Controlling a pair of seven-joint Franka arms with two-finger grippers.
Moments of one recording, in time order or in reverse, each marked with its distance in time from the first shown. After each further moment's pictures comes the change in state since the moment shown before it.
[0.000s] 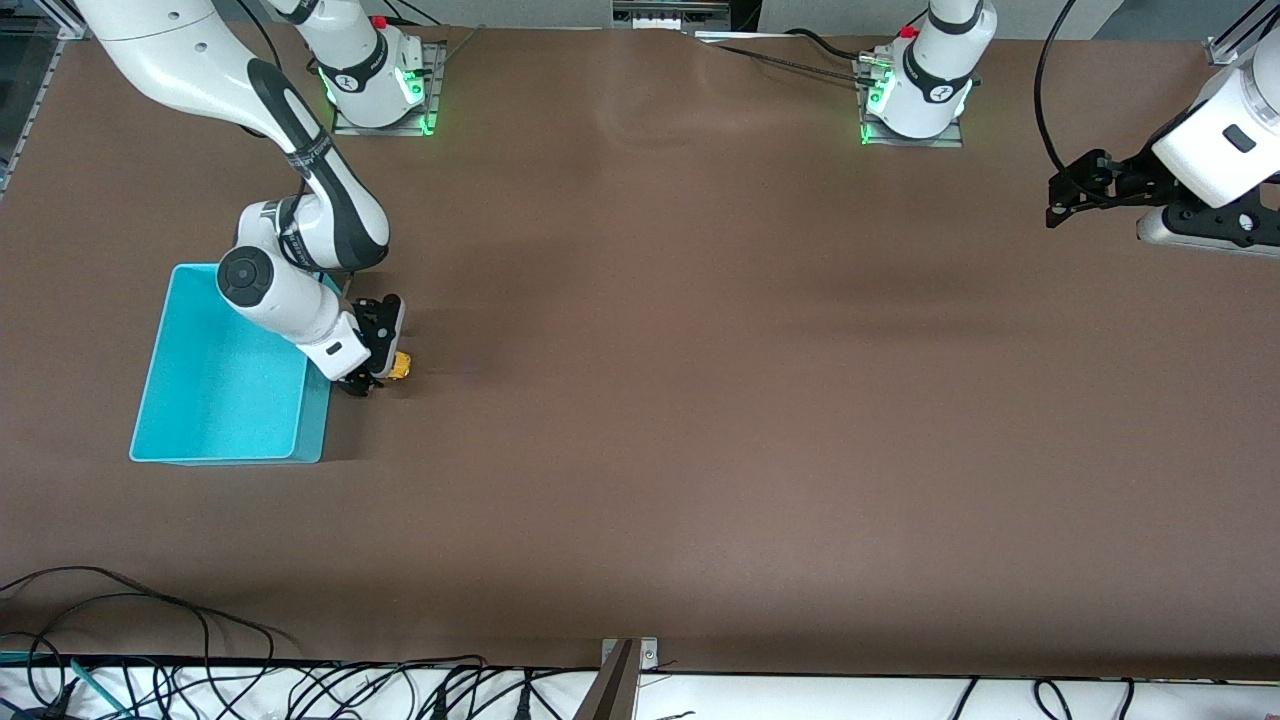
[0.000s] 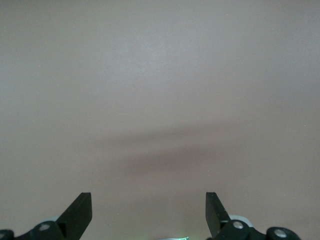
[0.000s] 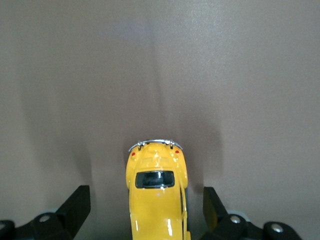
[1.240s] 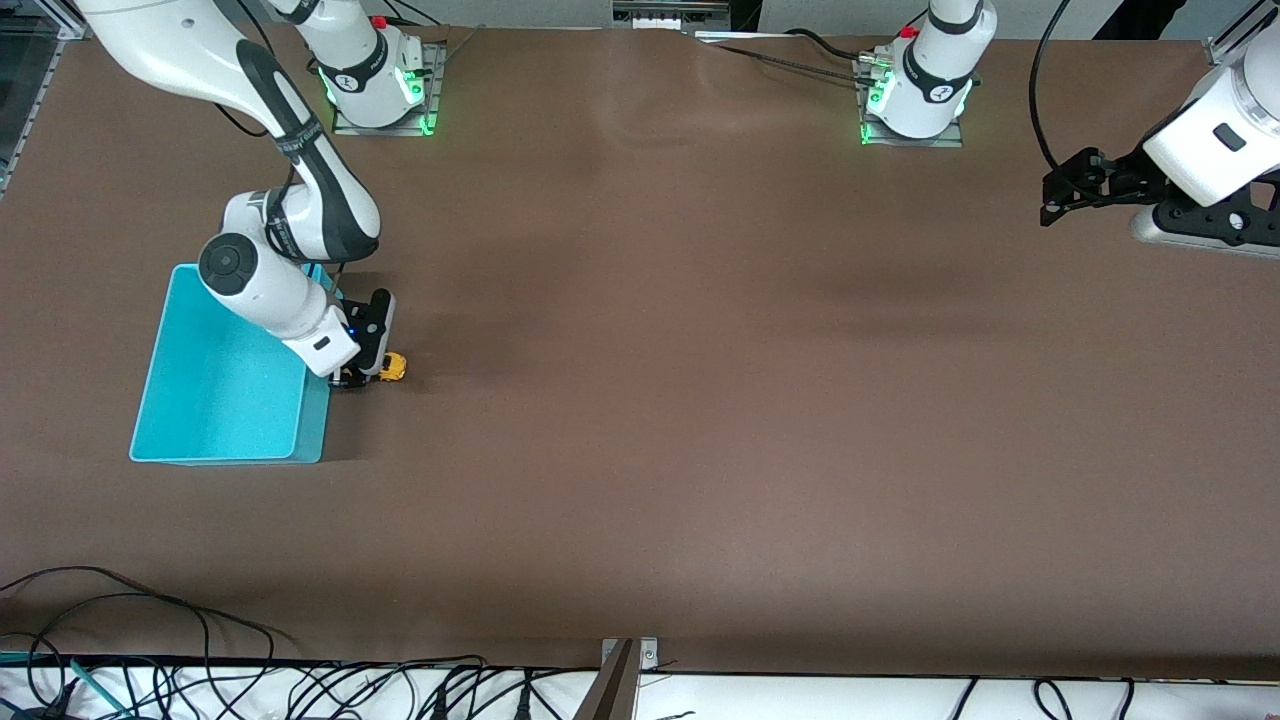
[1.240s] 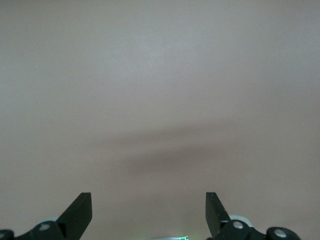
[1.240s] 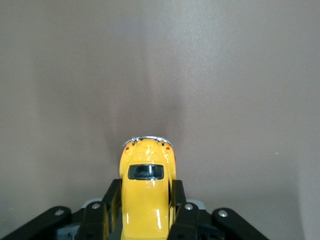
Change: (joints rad) left arm 0.000 0.000 -0.007 0.000 0.000 -0.003 0.000; right arm -0.004 -0.091 0.002 0.002 0.000 -0.055 -0.040
